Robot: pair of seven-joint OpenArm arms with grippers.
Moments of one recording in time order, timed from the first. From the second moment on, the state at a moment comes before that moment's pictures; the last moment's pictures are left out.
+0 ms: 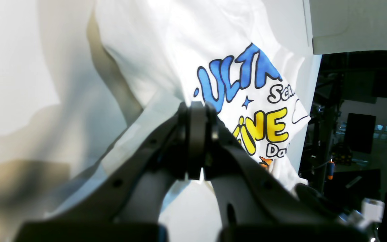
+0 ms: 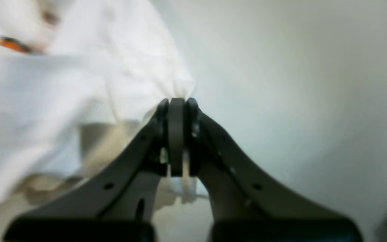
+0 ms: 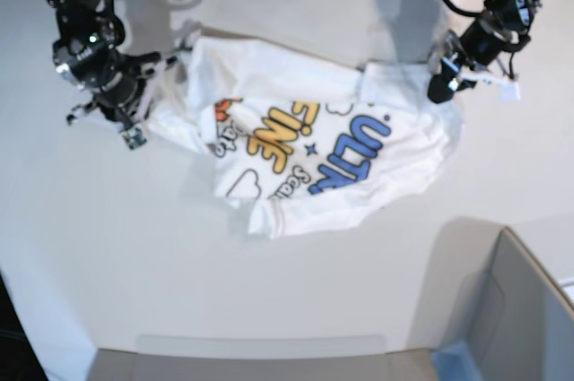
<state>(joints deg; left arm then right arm) 23.9 -12.0 -28.6 101.2 -71.6 0.0 54.0 -10.3 27.2 -5.7 117.2 8.3 8.9 -67.1</state>
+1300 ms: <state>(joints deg) 23.7 -10.8 -23.1 100.7 -68.5 0.0 54.1 -18.1 27.9 -7.5 119.7 -2.3 8.9 -65.6</state>
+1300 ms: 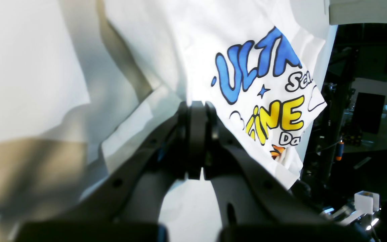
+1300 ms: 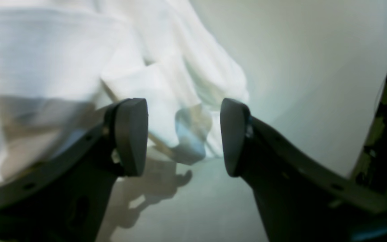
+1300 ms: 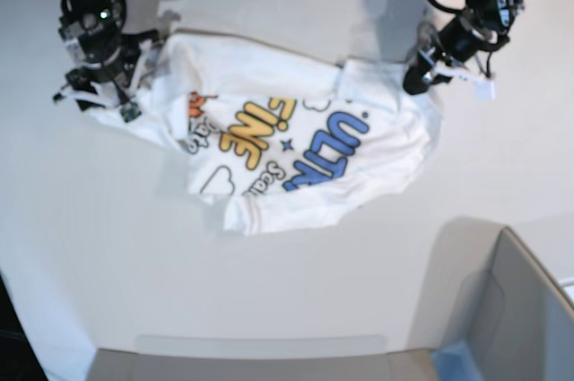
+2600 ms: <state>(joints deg) 24.2 -10.9 -23.5 100.7 -68.5 0.0 54.1 -16.4 26.1 -6.5 115.3 1.8 9.1 -65.6</state>
